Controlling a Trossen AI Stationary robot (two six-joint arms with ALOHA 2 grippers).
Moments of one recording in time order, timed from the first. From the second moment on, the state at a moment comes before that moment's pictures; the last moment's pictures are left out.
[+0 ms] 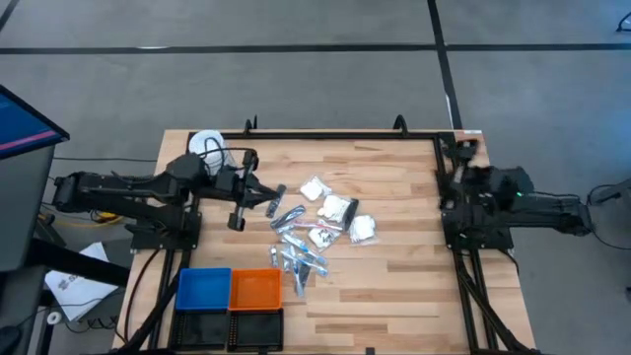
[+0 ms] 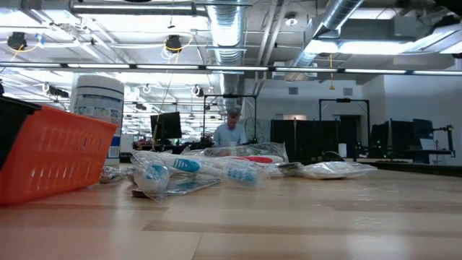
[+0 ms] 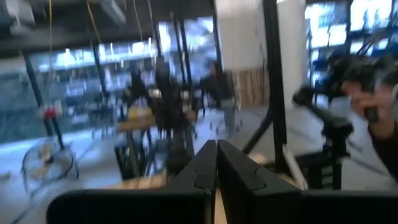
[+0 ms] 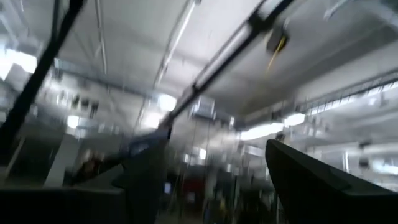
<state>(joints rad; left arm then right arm) 0.05 0.91 0.70 0.36 0.20 0.13 -0.10 0.32 0.31 0.65 0.09 -0.29</state>
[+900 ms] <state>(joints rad) 0.04 0.84 0.69 0.24 0.18 0.06 -0.05 1.55 1.14 -0.59 0.02 -0.17</state>
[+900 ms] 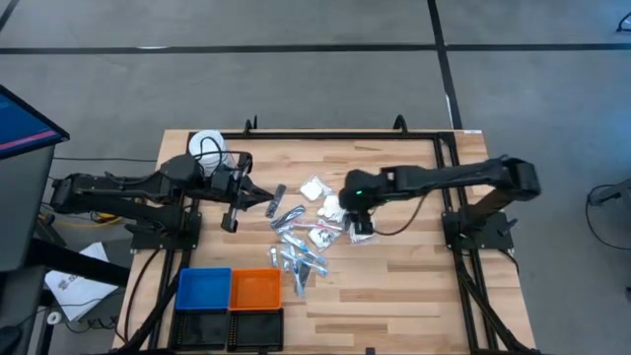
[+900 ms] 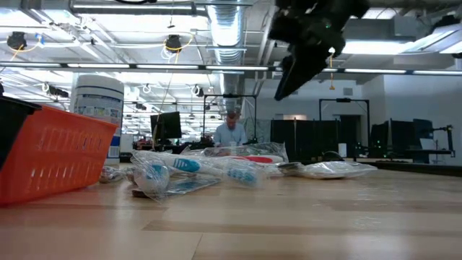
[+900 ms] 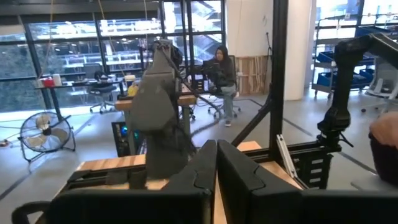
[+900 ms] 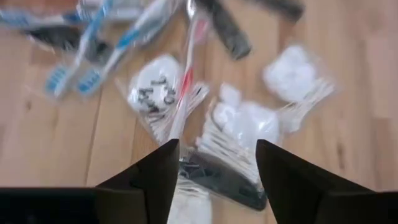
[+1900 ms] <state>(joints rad) 0.04 0.84 0.69 0.25 0.18 0.10 -0.04 1.82 1.32 -0.57 0.00 -0.11</state>
